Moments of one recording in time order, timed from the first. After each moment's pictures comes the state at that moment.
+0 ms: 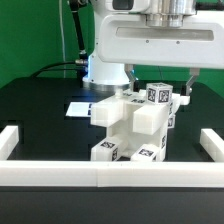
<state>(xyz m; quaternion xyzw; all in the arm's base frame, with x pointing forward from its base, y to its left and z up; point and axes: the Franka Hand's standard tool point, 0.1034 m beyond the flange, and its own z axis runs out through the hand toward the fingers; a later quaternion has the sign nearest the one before) 0.576 0.045 0.114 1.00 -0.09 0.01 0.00</state>
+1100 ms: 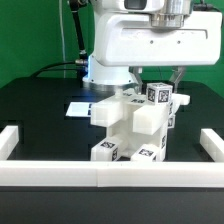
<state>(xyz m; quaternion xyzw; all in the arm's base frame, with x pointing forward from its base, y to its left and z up) 0.576 0.038 0.114 0.99 0.14 0.01 0.01</state>
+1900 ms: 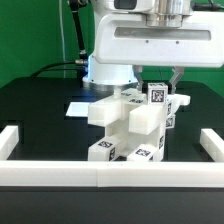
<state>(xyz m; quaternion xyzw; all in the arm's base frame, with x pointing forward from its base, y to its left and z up) 0.576 0.039 0.114 1.00 -0.02 0.01 0.01</state>
